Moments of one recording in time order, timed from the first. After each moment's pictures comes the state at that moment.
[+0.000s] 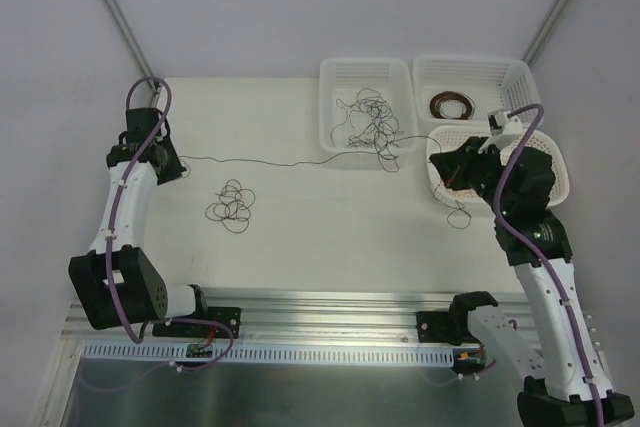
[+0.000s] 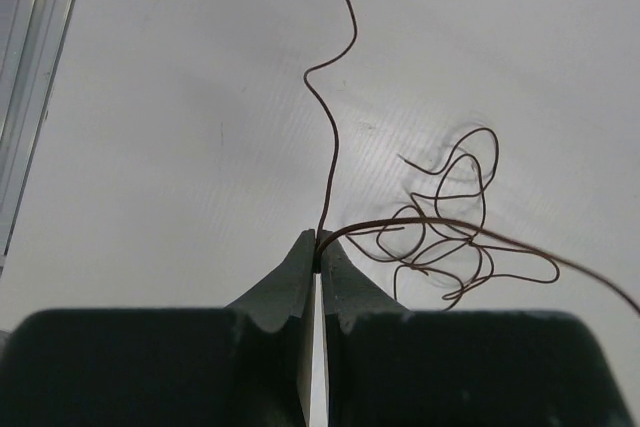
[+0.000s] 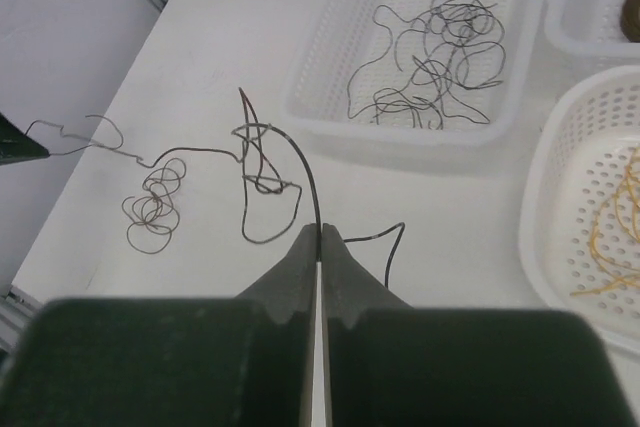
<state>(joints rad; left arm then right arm) 0.19 1.32 1.13 -0.76 -0.09 -0.23 0.19 0.76 0.99 -0.44 -0.30 0.33</state>
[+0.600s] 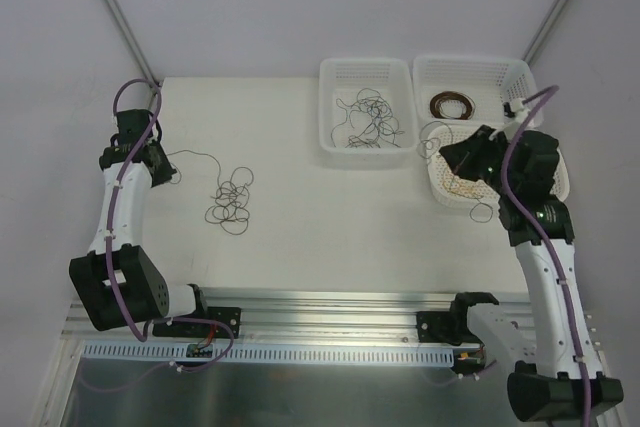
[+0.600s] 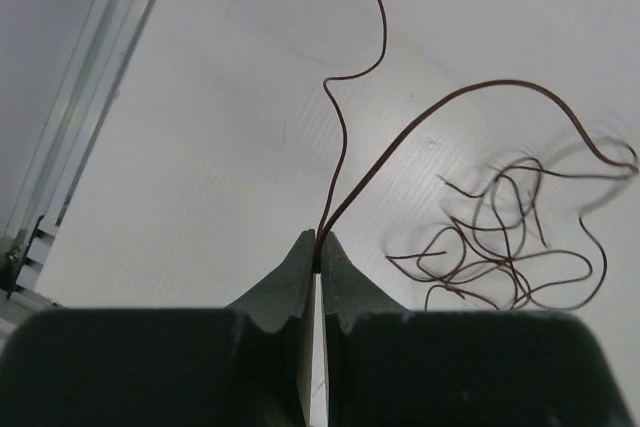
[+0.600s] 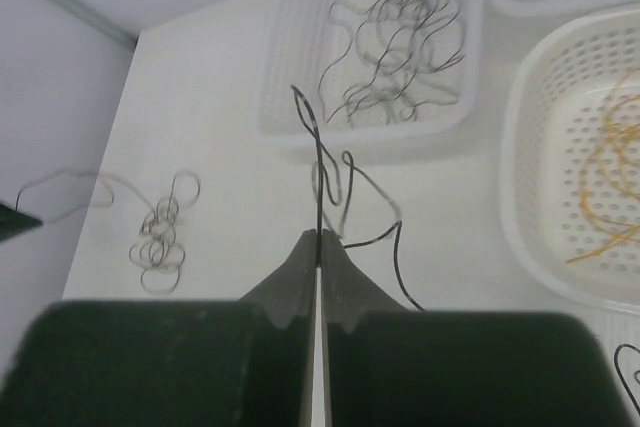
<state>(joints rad) 0.24 1.32 1.13 -0.78 -0.18 -0.23 0.01 0.82 1.04 -0.51 -0.31 0.47</state>
